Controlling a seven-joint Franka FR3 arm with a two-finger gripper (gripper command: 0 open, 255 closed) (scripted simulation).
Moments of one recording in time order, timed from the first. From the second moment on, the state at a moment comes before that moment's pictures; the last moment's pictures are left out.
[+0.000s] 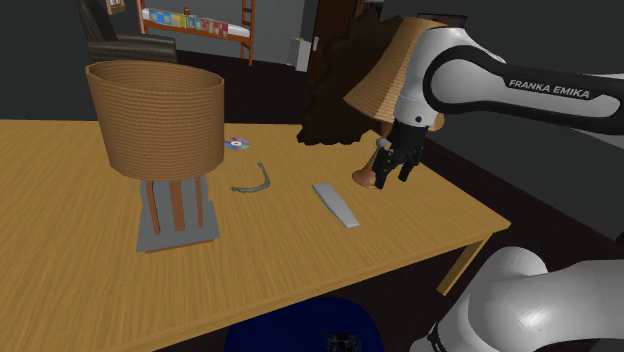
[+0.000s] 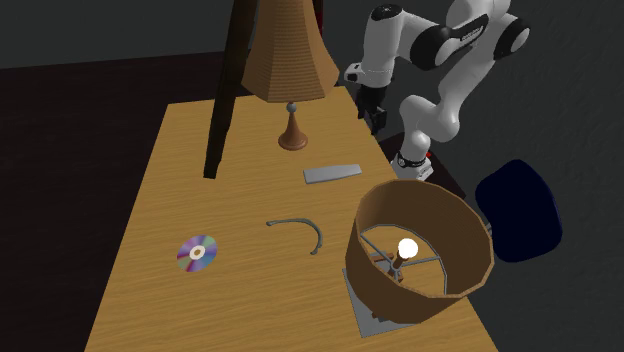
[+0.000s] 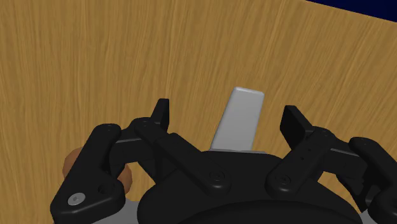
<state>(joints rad) -0.01 -0.74 -0.02 -2.40 -0.03 1.60 0.15</state>
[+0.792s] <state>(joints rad) 0.01 -0.34 0.04 -2.15 -0.01 1.74 0.25</state>
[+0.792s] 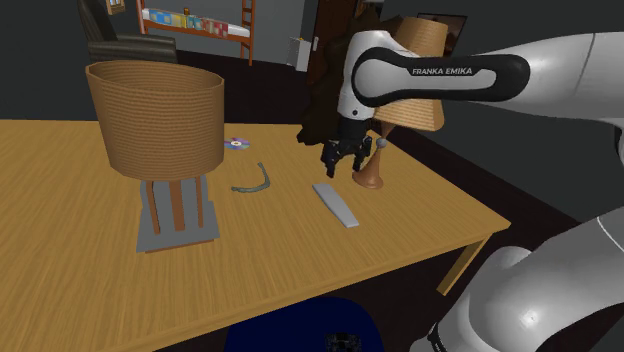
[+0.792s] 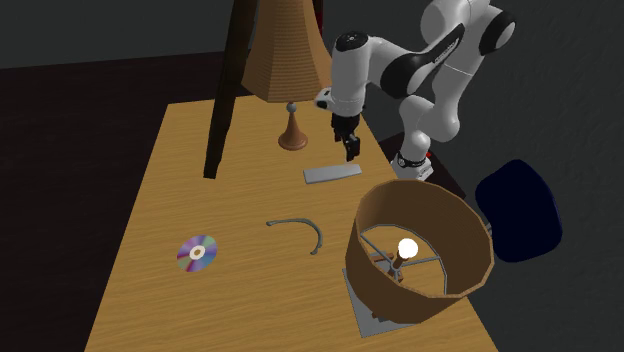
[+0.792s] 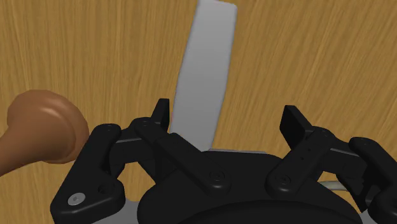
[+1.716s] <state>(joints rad) 0.04 0.25 0.08 -1.59 -0.06 1.72 0.36</state>
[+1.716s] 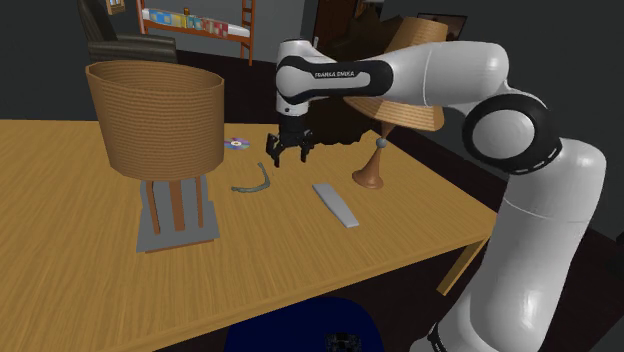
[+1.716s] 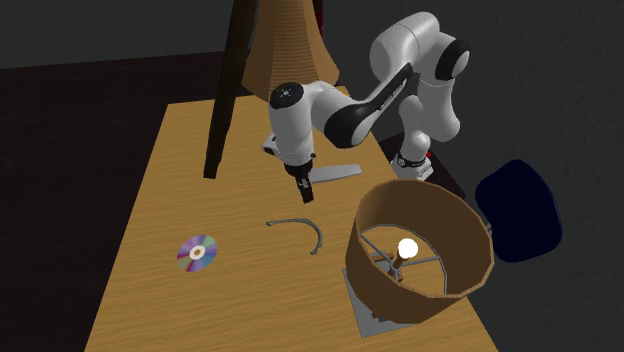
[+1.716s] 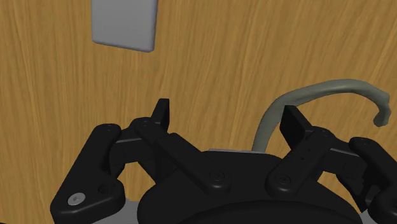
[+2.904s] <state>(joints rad) 0.09 0.72 0.07 -1.03 -0.09 1.62 0.40</state>
